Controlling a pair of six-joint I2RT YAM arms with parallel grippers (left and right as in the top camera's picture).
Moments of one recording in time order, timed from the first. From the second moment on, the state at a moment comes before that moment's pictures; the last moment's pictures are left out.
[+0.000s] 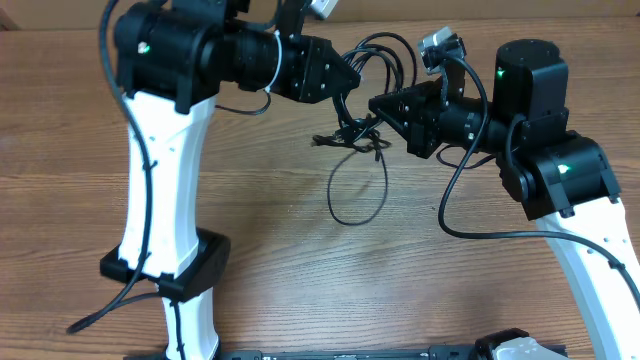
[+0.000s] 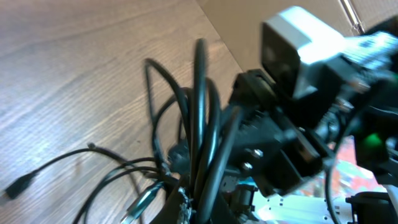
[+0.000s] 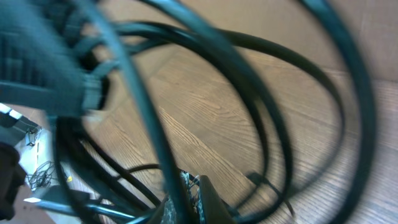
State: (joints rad) left arm -0.34 2.06 2.90 -1.69 0.83 -0.12; right arm 0.28 1.33 1.46 -0.63 -0.71 0.12
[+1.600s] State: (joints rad) left arm -0.49 1.98 2.65 -1.69 0.18 -0.17; right arm -0.15 1.07 1.46 -0.70 -0.58 0.12
